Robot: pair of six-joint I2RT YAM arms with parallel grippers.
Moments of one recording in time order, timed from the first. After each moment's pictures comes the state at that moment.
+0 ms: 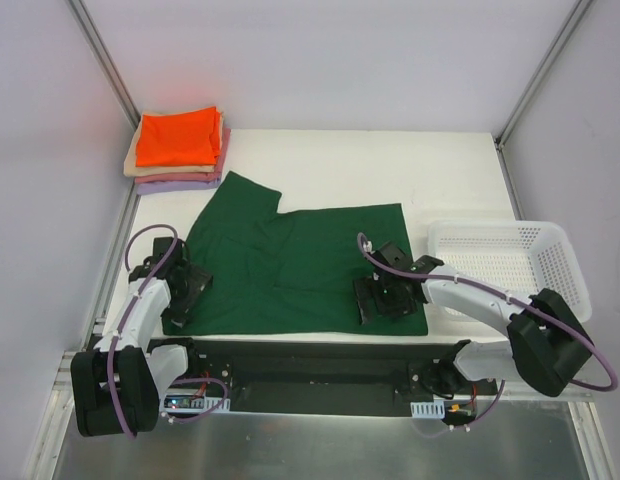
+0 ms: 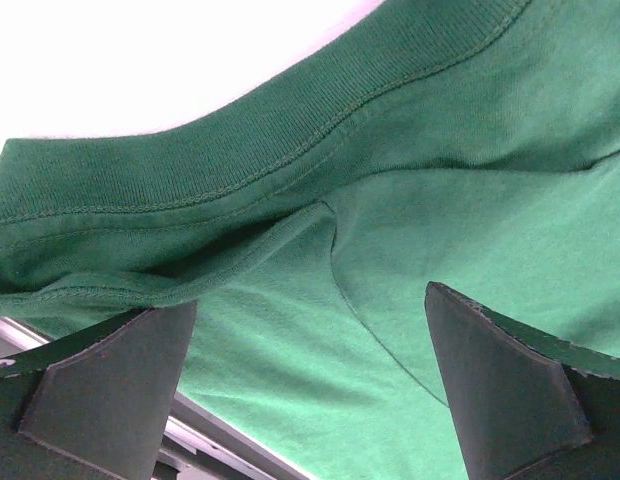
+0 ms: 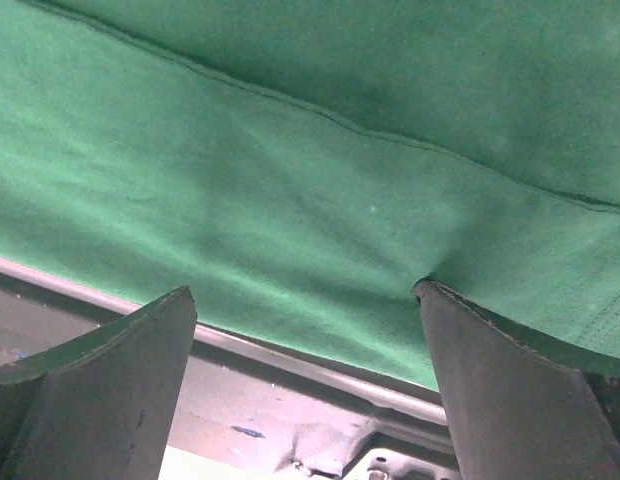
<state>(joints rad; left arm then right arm) 0.11 1.01 0.50 -0.78 -0.11 -1.01 0.73 1.31 0.67 -0.66 -0.10 0.47</state>
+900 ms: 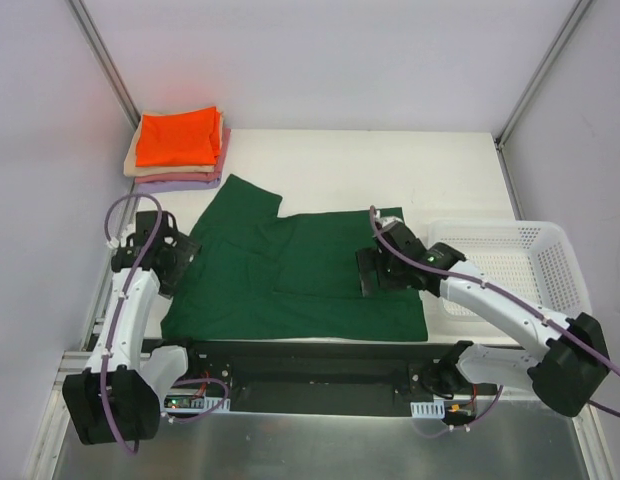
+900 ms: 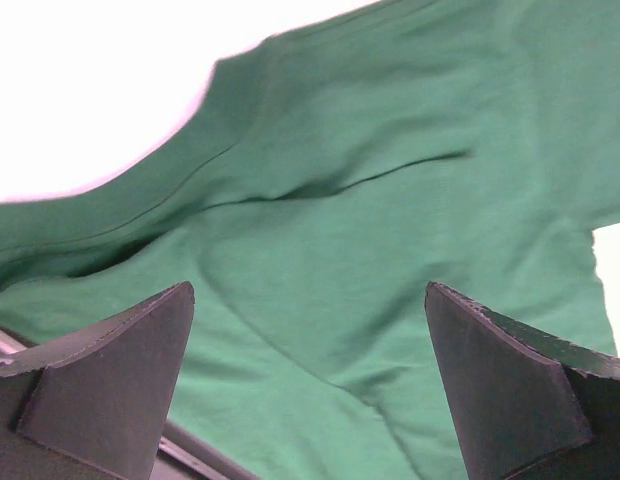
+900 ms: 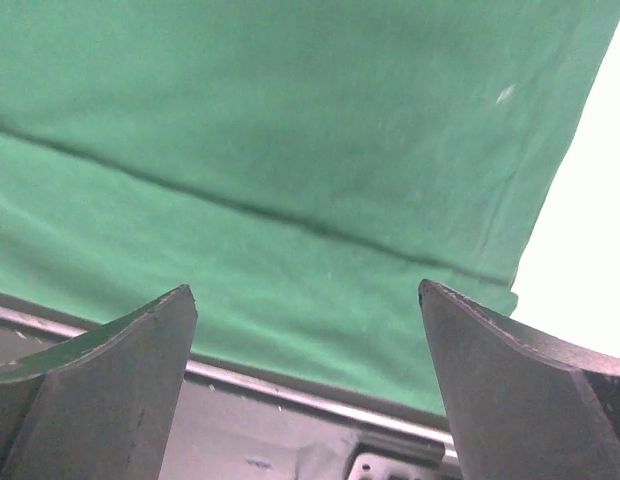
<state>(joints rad) 0.11 0.96 0.72 -0.88 -0.14 -0.99 0.76 1.18 0.83 -0.77 0.12 0.47</state>
